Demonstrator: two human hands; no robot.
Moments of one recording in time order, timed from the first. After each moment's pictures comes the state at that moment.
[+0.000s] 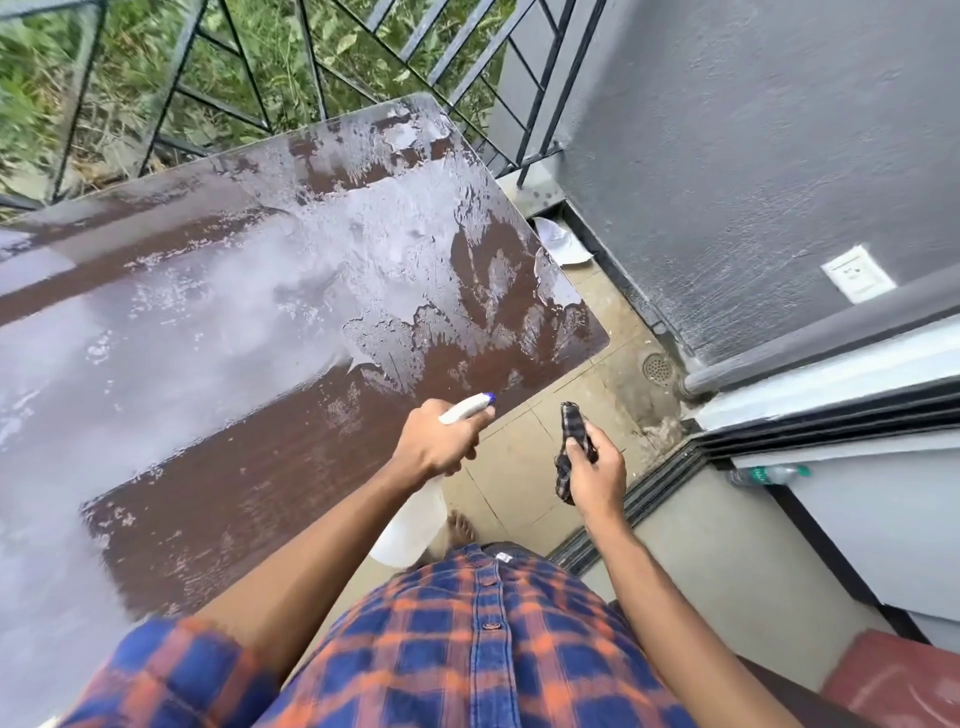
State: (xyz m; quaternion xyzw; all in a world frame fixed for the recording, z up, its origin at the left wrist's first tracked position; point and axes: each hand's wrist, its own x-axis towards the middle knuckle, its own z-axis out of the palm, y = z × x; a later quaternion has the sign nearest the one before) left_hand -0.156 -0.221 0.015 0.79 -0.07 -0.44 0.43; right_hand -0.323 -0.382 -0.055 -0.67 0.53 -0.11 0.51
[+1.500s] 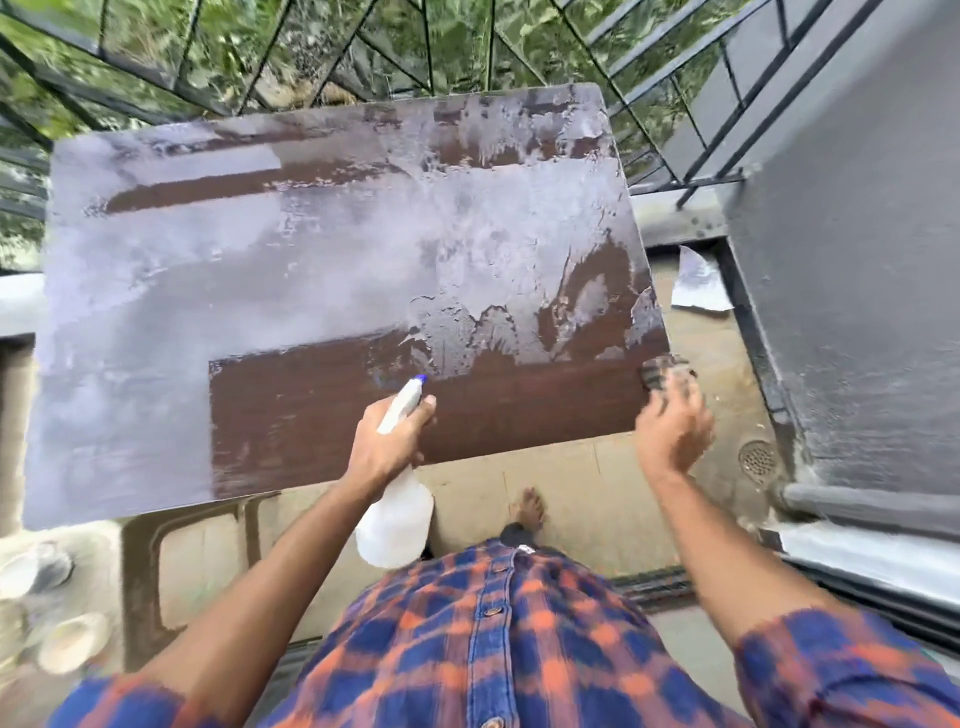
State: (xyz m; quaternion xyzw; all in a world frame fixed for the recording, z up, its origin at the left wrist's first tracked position) left_hand -0.164 -0.192 -0.009 0.78 0.21 -0.23 0.55; right_hand -0.201 -0.539 -0.100 -0.91 0.37 -0.07 0.17
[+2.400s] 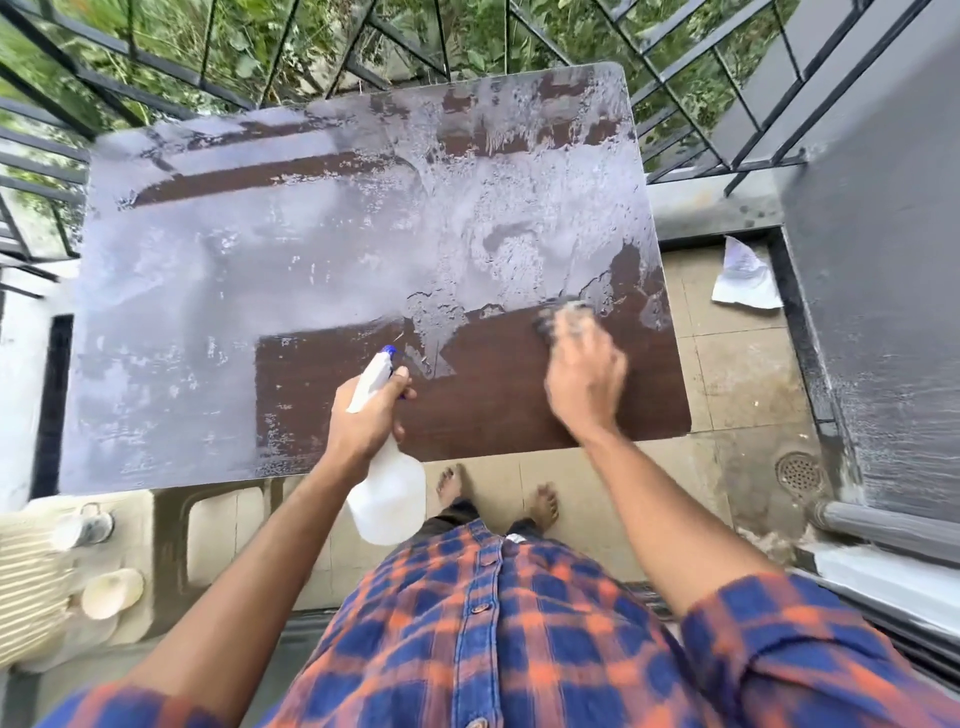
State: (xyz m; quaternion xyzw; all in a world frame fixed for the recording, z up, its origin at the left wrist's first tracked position) left_hand -0.146 -0.216 0.008 0.75 0.30 -0.13 0.58; right_hand -0.118 -0.479 -0.099 -0.98 0.11 -0.01 0.19
